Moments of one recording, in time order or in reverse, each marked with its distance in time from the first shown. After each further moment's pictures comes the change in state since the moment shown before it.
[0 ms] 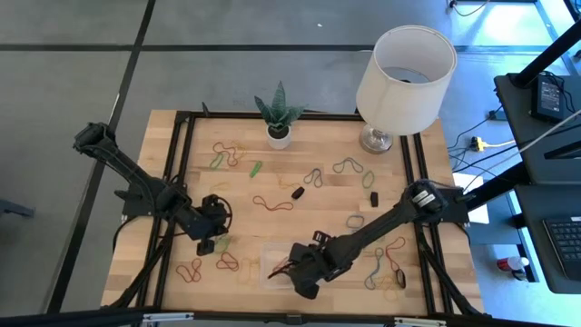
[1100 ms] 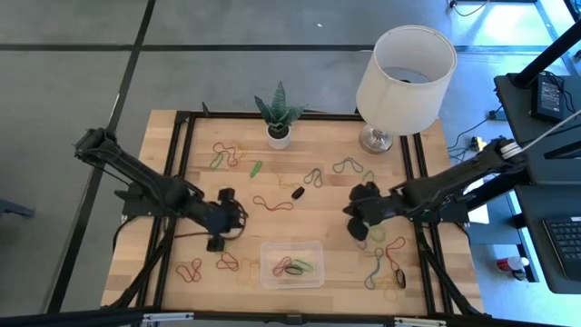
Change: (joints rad) left arm 0.130 0.148 0.214 -0.042 0.024 0.354; right arm -0.138 -0.971 -1.021 0.402 0.189 -0.044
